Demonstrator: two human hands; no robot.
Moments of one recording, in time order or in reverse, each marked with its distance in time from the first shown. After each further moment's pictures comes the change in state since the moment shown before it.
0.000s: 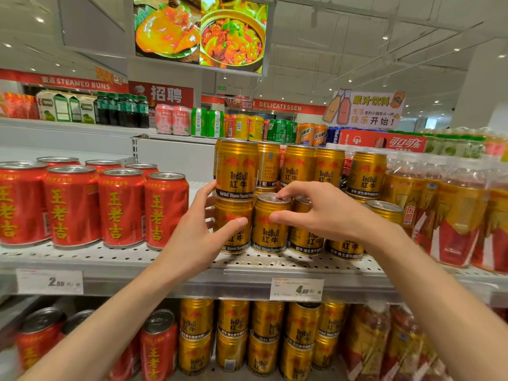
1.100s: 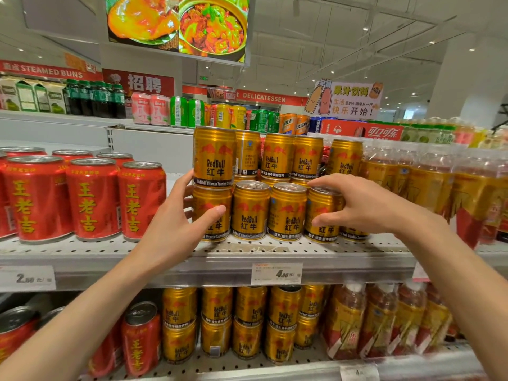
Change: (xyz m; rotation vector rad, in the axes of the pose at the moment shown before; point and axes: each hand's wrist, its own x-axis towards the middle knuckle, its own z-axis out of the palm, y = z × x) left_hand -0.001 0.001 0.002 0.031 0.009 0.034; right_hand -0.044 0.060 -0.031 -0.200 -0.034 0.133
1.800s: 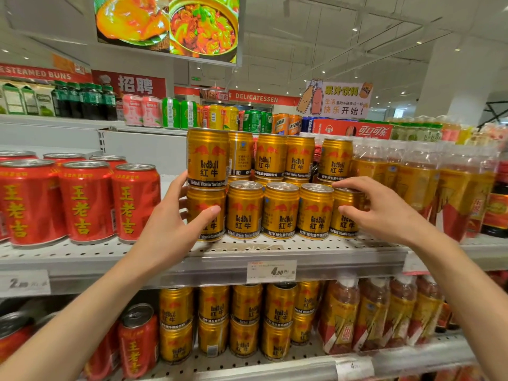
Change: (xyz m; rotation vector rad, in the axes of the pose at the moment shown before) left_hand -0.001 -0.001 0.000 0.011 0.000 0.027; right_hand -0.029 0.042 0.018 0.218 0.227 0.138
